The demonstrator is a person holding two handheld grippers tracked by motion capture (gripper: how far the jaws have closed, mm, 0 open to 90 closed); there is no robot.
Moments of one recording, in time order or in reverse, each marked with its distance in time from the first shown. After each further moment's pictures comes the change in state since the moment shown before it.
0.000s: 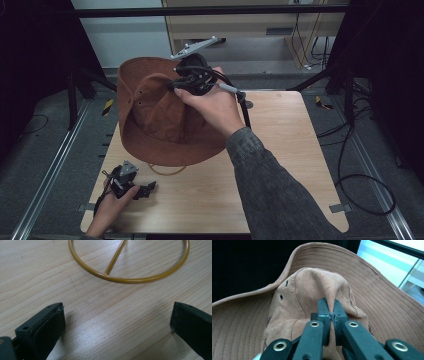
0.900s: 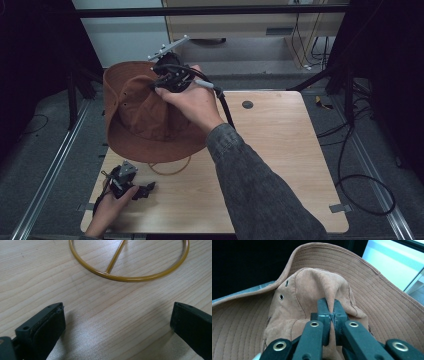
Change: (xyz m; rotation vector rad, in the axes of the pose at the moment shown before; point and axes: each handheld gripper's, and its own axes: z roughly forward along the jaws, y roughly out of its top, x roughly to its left) left arm 0.002 -0.001 -0.001 0.001 -0.006 0.006; right arm 0.008 0.015 0.047 0.046 0.030 -0.021
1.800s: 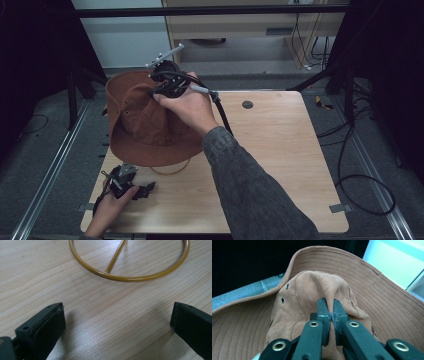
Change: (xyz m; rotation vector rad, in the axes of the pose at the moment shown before) left arm 0.000 0.000 0.000 0.000 0.000 0.000; right arm -0.001 -0.012 0.023 0.043 0.016 0.018
